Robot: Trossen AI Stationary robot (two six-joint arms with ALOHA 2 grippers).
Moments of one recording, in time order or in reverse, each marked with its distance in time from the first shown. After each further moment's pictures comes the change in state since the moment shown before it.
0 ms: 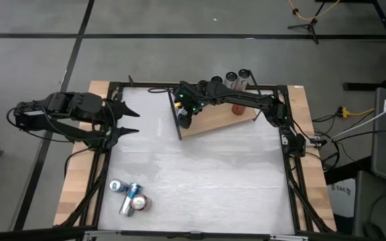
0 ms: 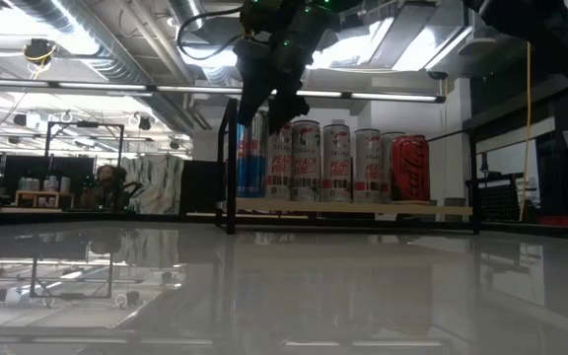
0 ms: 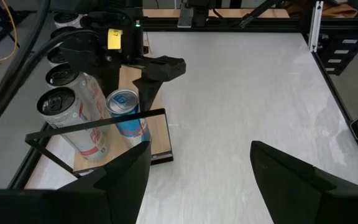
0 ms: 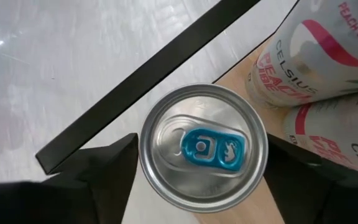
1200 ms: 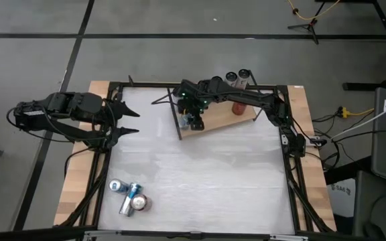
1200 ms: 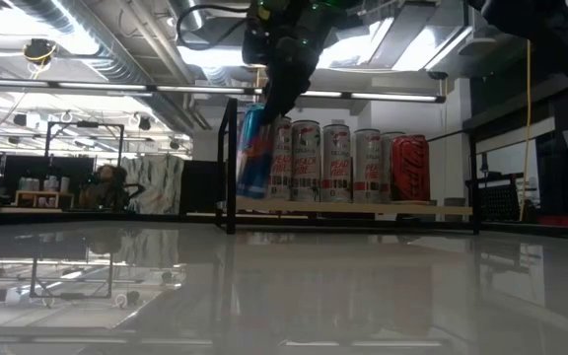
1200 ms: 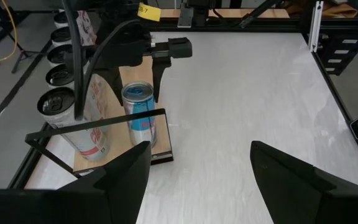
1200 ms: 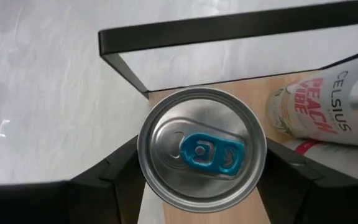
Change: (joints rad) left arm 0.000 0.000 0.000 0.000 0.000 0.000; right arm -0.020 -0.007 0.003 -0.108 -0.091 -0.586
